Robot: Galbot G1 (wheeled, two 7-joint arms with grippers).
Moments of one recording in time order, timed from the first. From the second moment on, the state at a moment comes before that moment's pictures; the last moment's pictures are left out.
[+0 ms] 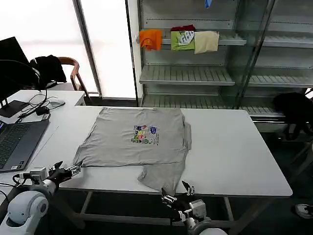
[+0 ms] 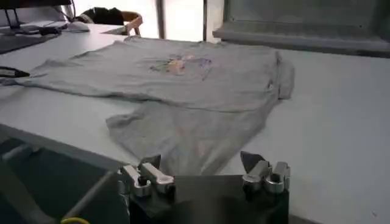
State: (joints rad) left arm 1.25 -0.93 -0.65 -1.79 -0.67 0.57 -0.09; right arm -1.25 1.07 -0.08 2.16 0.51 -0.57 0.48
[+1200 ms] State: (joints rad) left arm 1.22 -0.92 -0.63 -1.83 -0.70 0.54 -0.09; right arm -1.18 1.09 -0.06 2.16 0.55 -0.57 0.48
